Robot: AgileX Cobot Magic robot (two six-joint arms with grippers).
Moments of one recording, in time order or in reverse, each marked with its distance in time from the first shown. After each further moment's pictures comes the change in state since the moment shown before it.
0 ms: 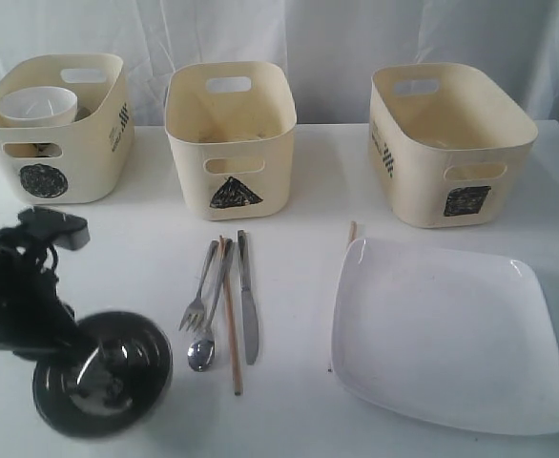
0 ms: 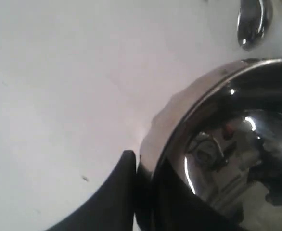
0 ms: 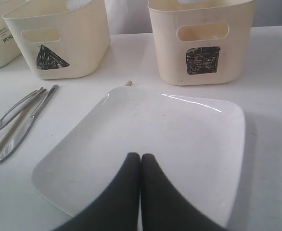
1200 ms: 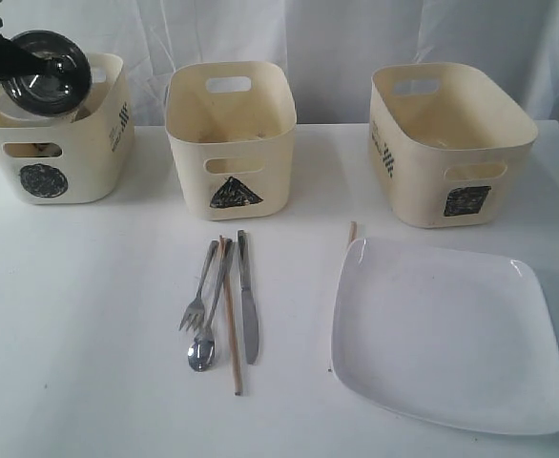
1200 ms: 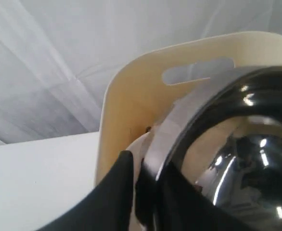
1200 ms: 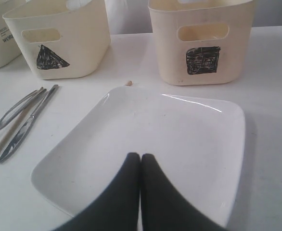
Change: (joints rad) left arm 0.332 0.691 -1.190 0.460 -0.337 -0.370; right arm 0.000 0.000 0.000 0.000 0.000 0.000
